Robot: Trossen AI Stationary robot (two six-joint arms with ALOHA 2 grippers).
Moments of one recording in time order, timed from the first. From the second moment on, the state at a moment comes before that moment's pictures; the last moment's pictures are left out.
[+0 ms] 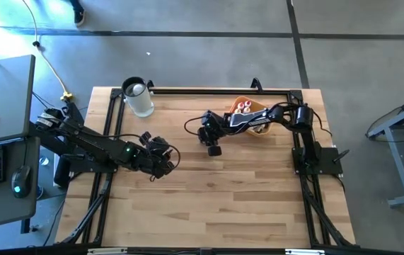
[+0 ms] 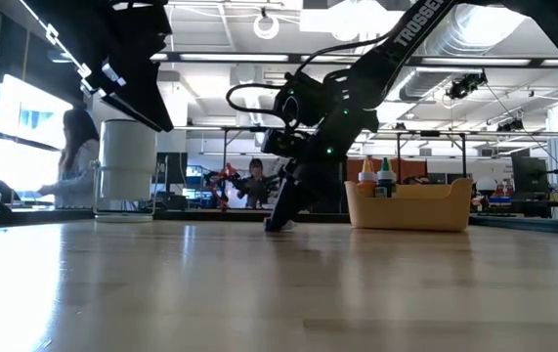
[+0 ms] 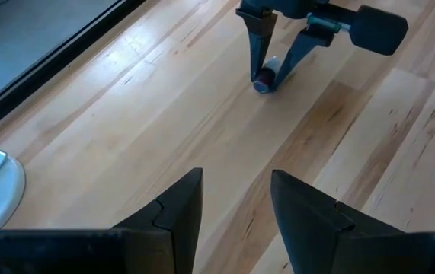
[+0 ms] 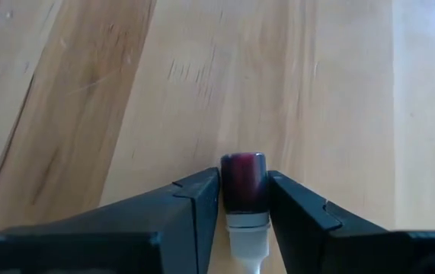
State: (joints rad) left arm -0.35 1.28 0.83 -0.62 -0.78 -0.79; right arm -0.27 2.07 1.22 -0.18 -0.12 -0.44
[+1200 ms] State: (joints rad) left arm -0.35 1.28 0.83 -0.59 -0.78 -0.79; right arm -0.28 1.32 0.95 -0.87 0.46 -0.09
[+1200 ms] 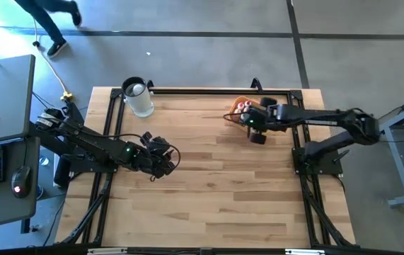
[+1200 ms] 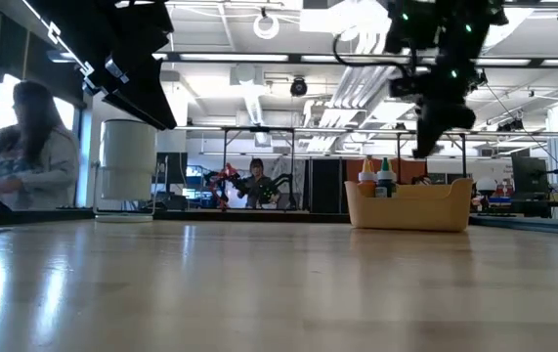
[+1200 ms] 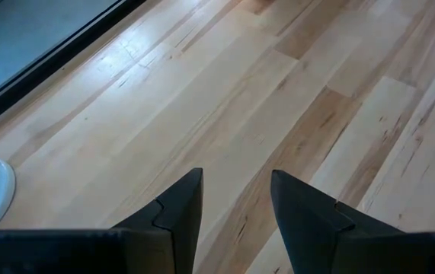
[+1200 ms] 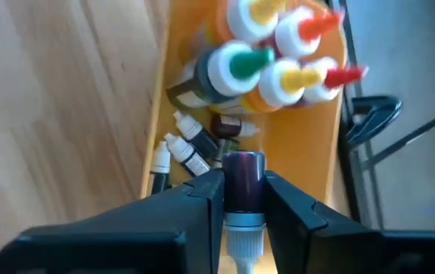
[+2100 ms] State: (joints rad) left arm -0.41 1.04 0.82 -1.06 -0.90 -0.99; right arm -0.25 1.07 0.91 -1.00 0.48 0.13
